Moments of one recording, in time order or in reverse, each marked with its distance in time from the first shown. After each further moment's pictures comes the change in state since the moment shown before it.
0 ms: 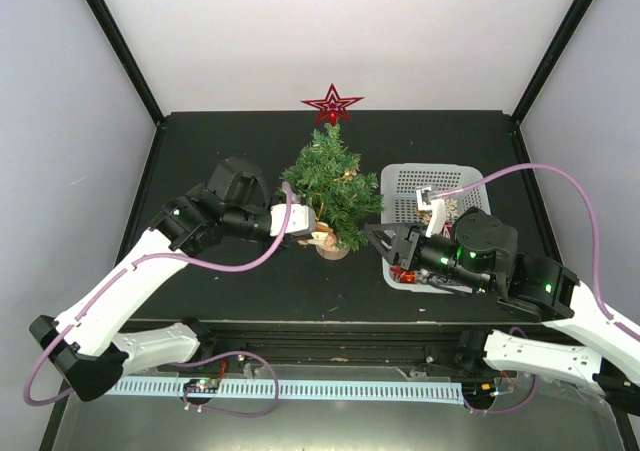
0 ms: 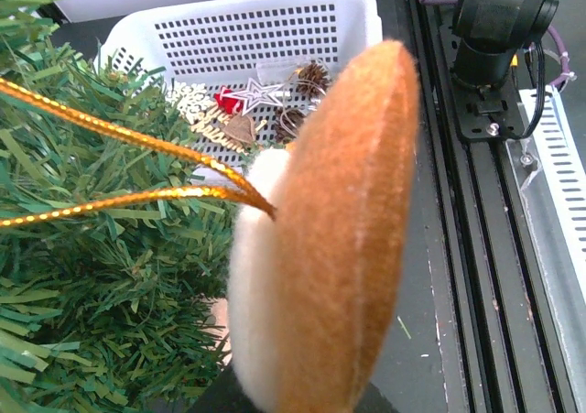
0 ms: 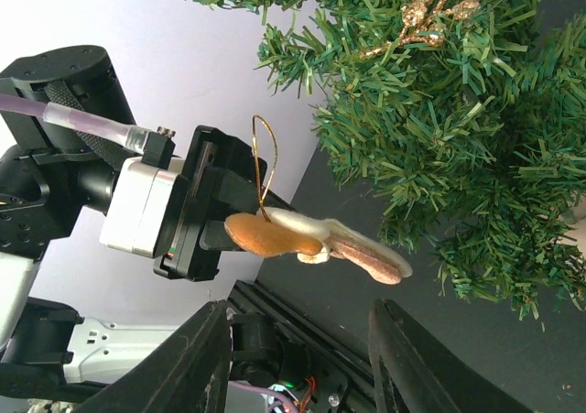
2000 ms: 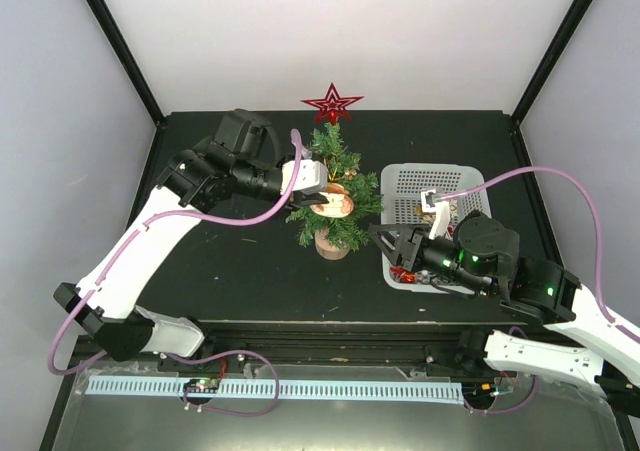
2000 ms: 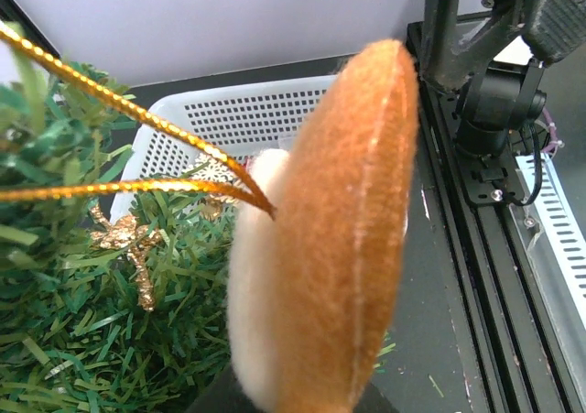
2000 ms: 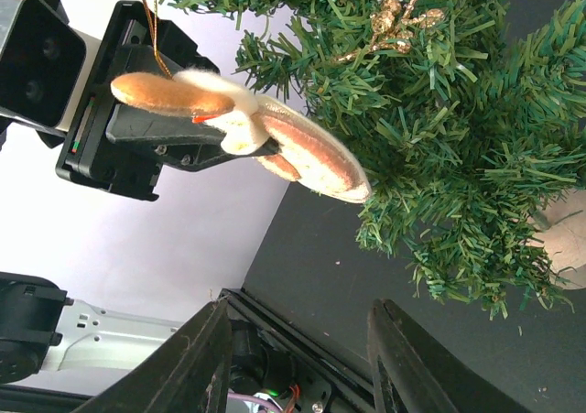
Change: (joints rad) left arm 0.045 0.254 0.419 -0.142 0.116 0.041; right arm 0.000 -0.029 -0.032 -0.001 0.036 -0.018
